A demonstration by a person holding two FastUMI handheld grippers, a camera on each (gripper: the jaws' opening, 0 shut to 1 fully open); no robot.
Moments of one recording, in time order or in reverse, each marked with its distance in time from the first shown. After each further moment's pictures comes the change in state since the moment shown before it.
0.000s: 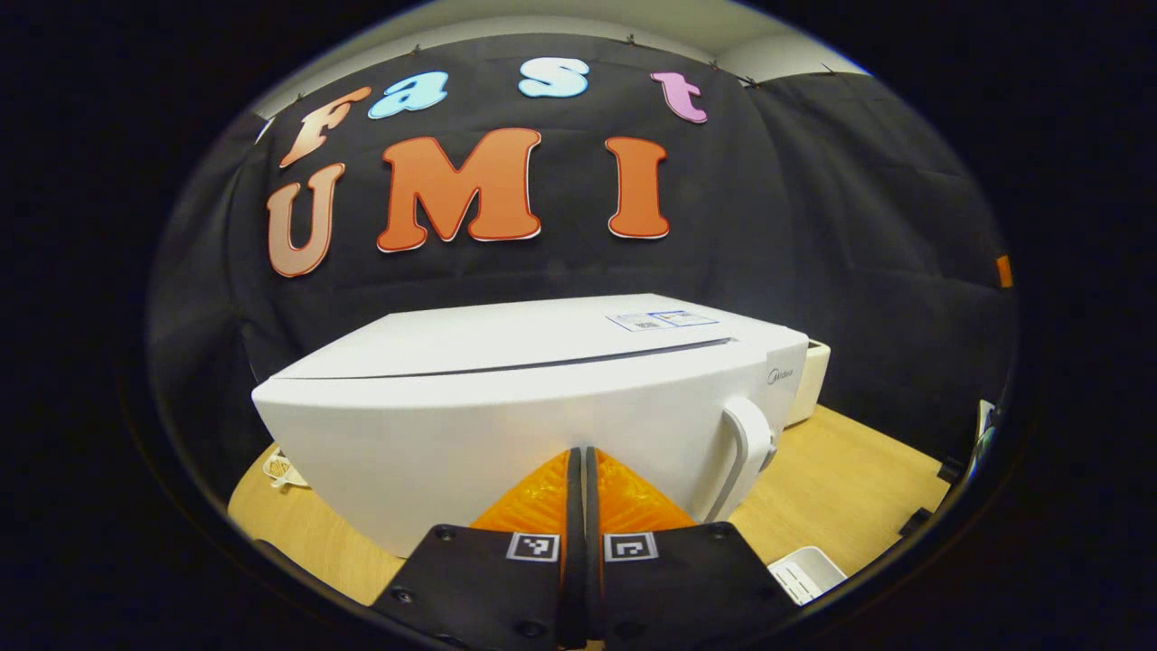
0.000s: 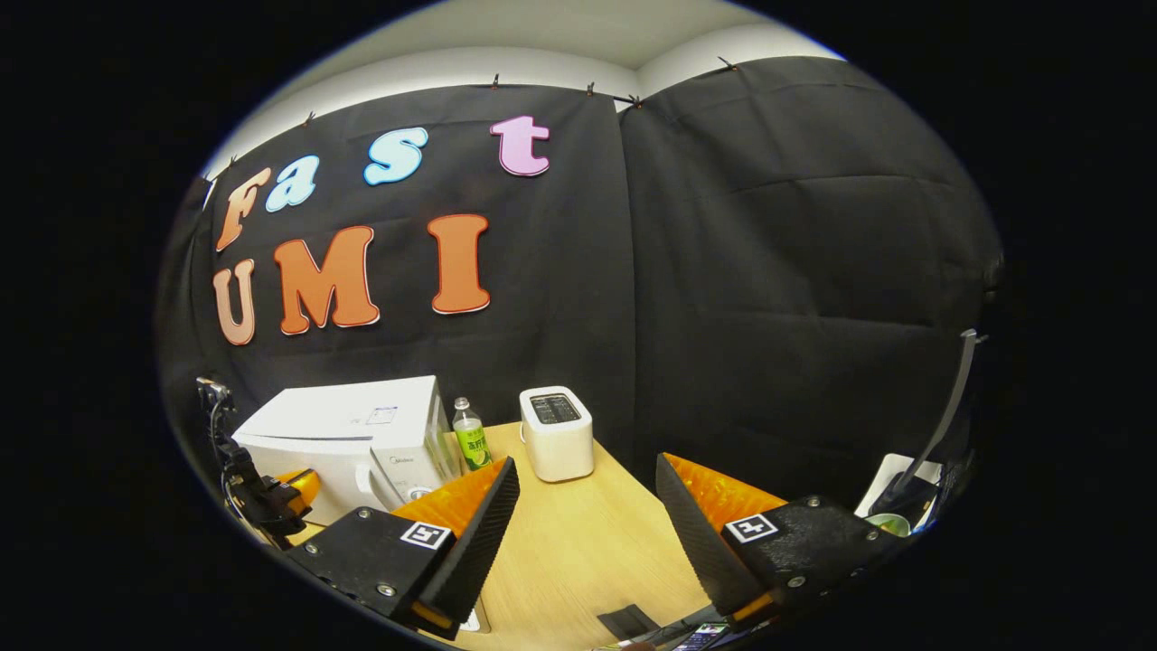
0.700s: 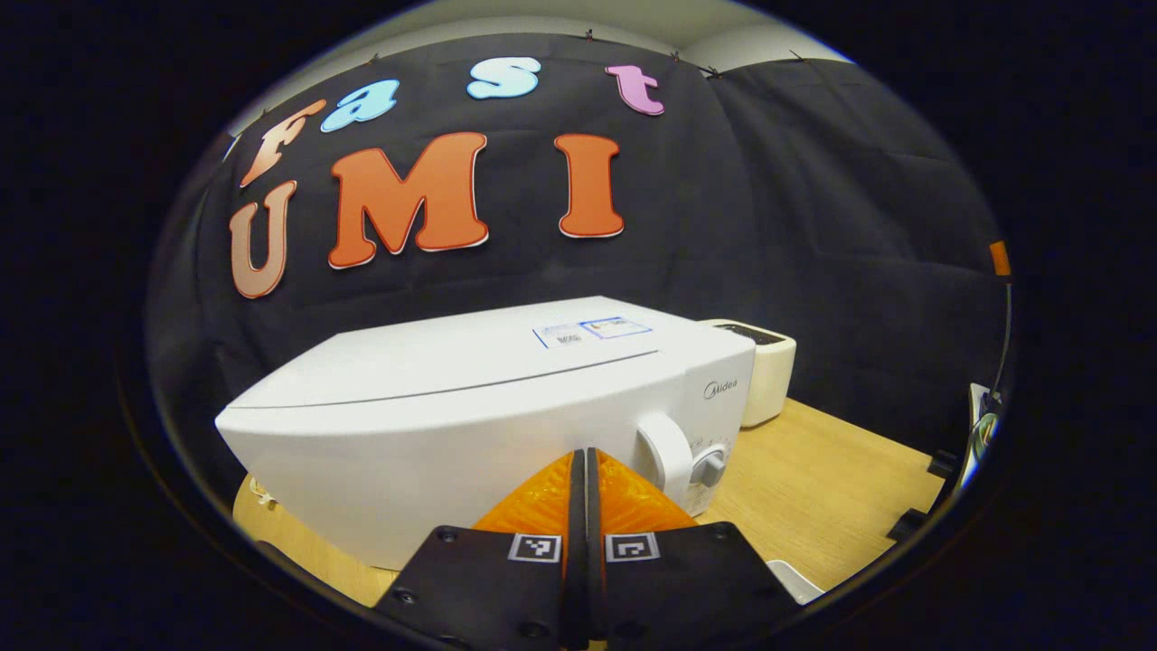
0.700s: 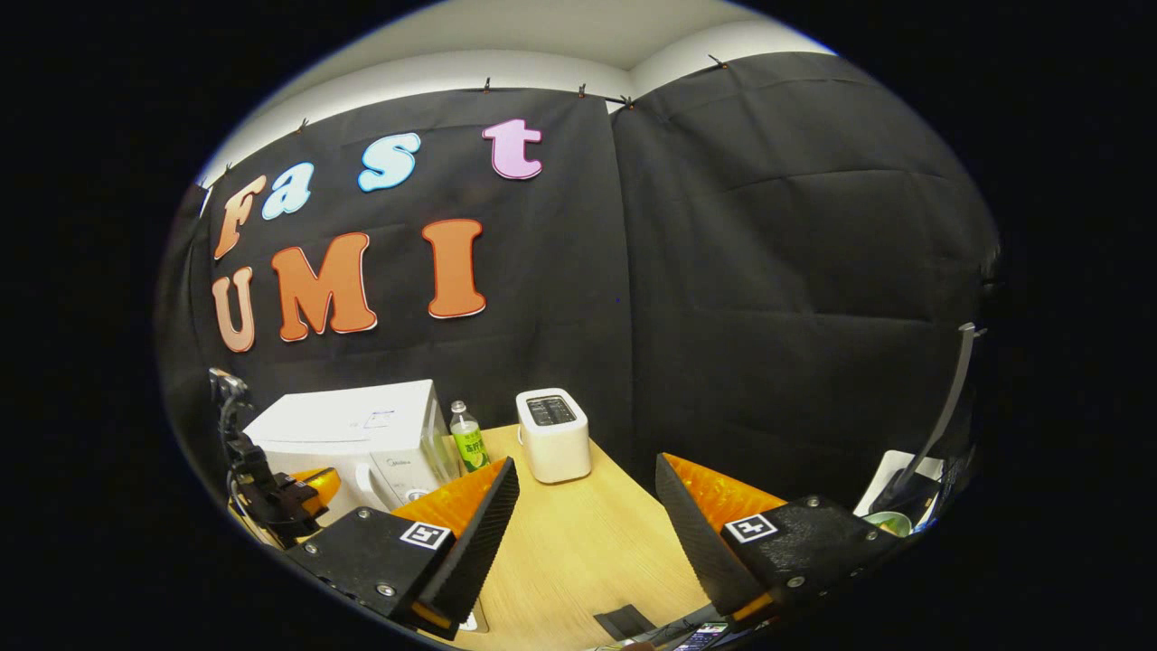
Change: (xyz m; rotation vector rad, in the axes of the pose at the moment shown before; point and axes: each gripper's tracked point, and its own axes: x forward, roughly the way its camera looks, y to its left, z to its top) left arm -0.008 -0.045 0.041 0.010 -0.031 -0.117; right arm -0.006 0.004 0.003 0.030 -0.003 0.021
